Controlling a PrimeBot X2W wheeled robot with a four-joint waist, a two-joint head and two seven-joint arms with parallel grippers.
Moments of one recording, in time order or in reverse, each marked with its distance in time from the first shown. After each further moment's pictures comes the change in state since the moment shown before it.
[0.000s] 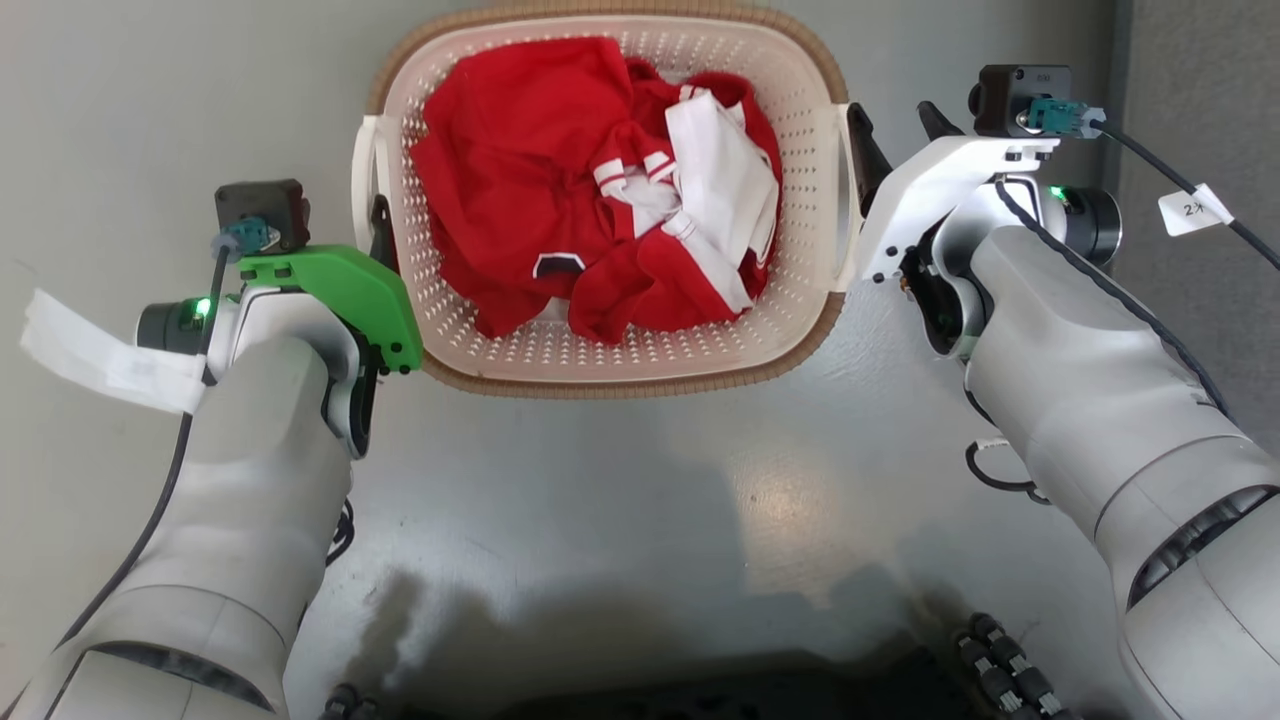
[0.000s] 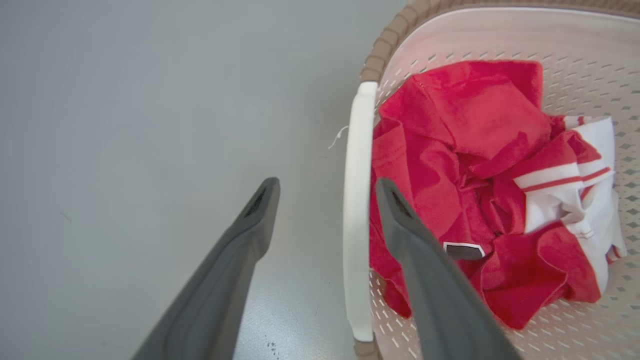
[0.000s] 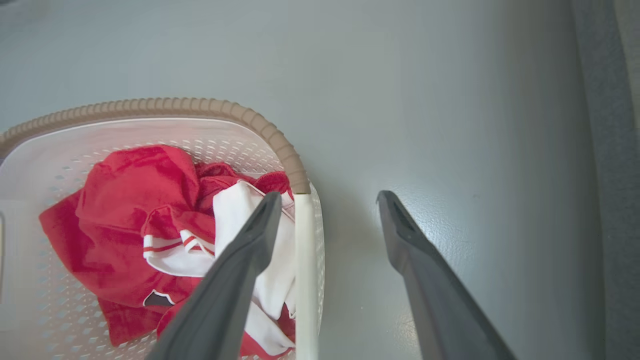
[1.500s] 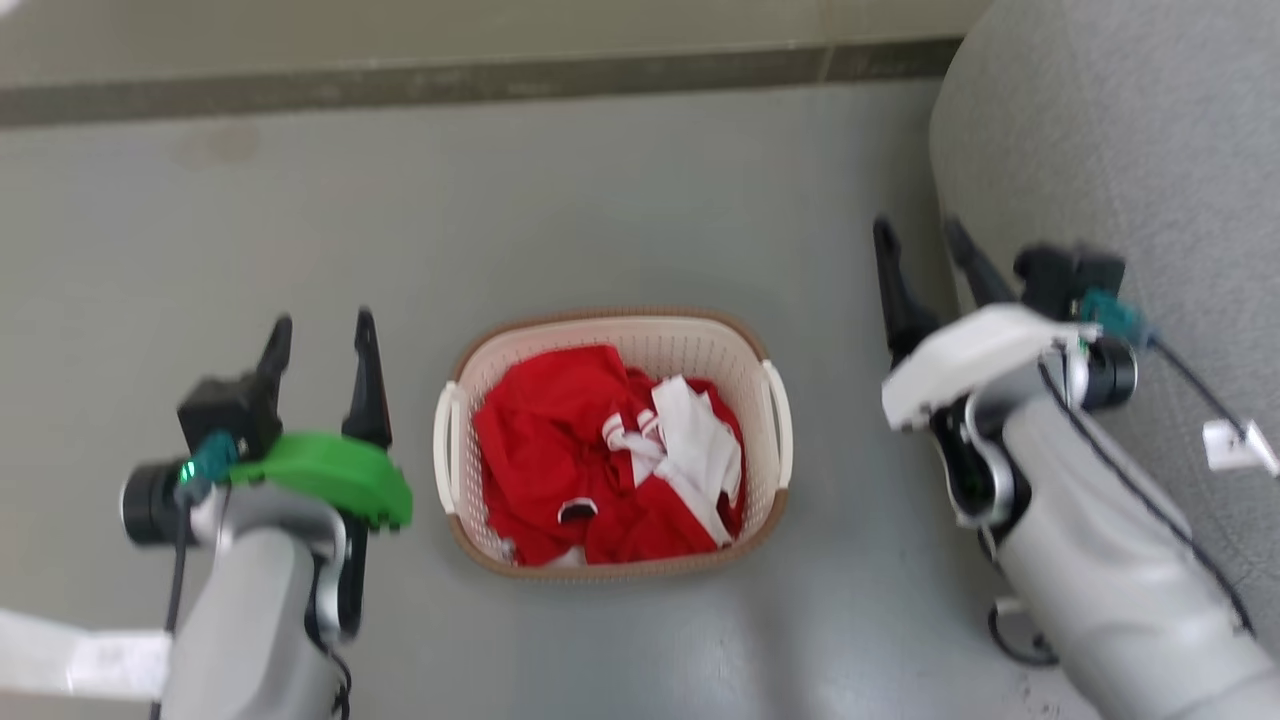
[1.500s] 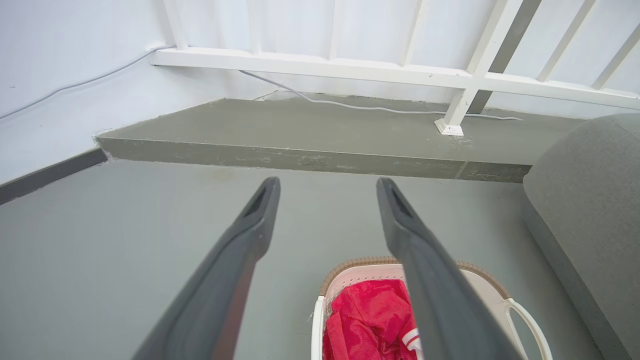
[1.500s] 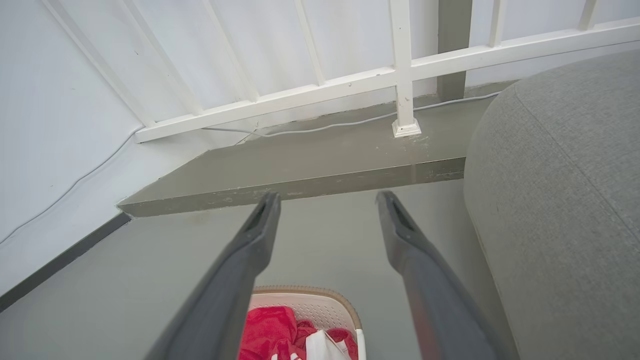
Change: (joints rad) left arm 0.557 0.088 0.287 -0.743 0.224 0.053 -0.003; right arm 0.507 -0.088 -0.399 -0.630 -0.340 -0.038 -0.013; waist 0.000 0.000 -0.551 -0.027
